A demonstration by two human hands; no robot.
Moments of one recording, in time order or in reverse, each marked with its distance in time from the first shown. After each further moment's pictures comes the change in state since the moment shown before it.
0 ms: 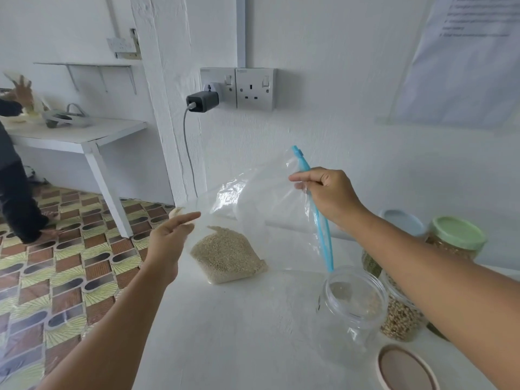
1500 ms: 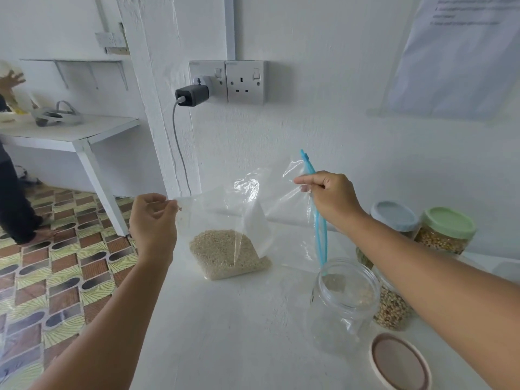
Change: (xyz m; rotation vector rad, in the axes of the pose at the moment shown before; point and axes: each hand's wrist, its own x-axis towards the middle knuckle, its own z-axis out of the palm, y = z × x) left_hand -0.006 0.025 0.017 0.163 0.368 0.237; right_hand -0.013 0.020 -0.007 -0.098 0.080 0.048
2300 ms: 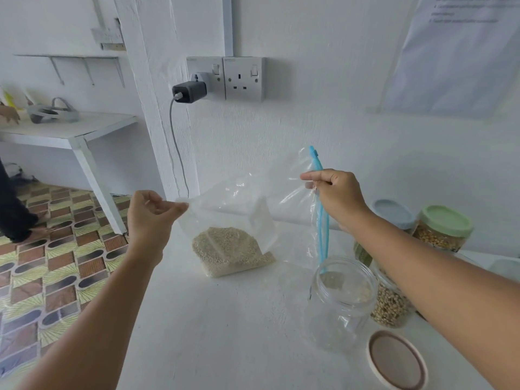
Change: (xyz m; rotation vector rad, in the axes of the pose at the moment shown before) left_hand 0.009 0.007 -0.011 -0.044 -0.213 -0.058; right_hand -0.002 0.005 -0.009 0.061 0.051 0.055
